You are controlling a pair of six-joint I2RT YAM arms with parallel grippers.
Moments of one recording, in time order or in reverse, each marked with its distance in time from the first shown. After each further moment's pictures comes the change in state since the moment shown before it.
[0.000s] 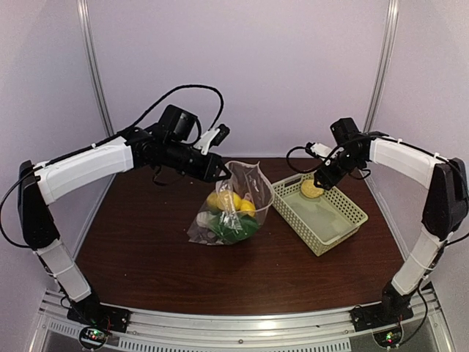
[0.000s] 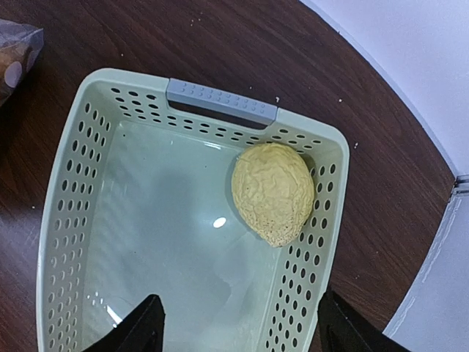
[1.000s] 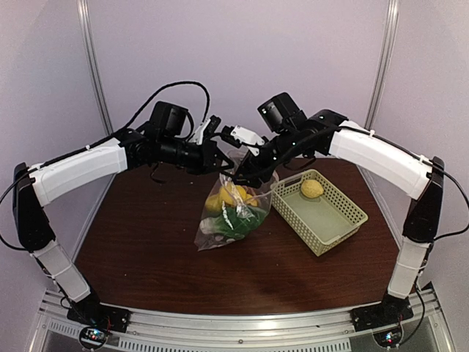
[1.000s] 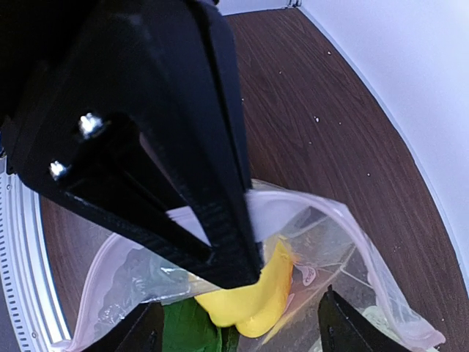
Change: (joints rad) left arm 0.025 -0.036 -0.043 0.159 0.122 -0.287; right arm 0.538 0.157 0.478 -0.113 -0.147 0.146
